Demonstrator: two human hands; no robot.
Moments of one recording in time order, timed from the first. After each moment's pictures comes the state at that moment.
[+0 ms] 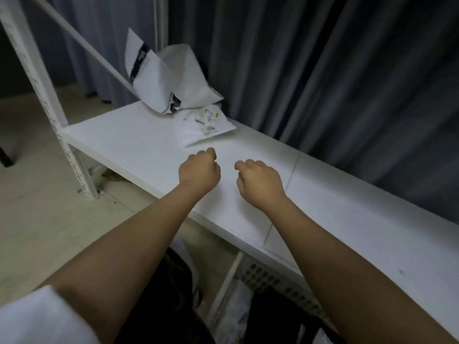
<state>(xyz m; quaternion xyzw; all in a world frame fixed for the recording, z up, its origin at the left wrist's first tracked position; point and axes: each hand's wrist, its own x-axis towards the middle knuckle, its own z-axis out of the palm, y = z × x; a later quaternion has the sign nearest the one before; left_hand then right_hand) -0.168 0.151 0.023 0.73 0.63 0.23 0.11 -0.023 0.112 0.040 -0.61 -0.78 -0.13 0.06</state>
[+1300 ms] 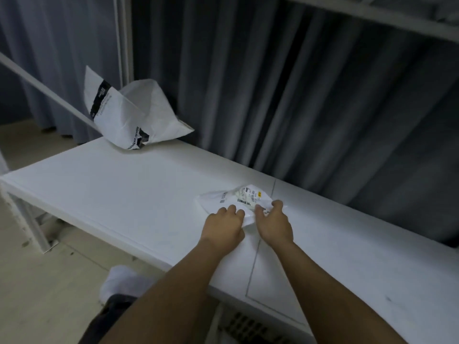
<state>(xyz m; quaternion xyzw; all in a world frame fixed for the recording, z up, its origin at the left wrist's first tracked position) -0.084 0.164 -0.004 0.88 0.46 0.12 0.03 0.047 0.148 0.008 -0.83 -0.45 0.16 0.28</state>
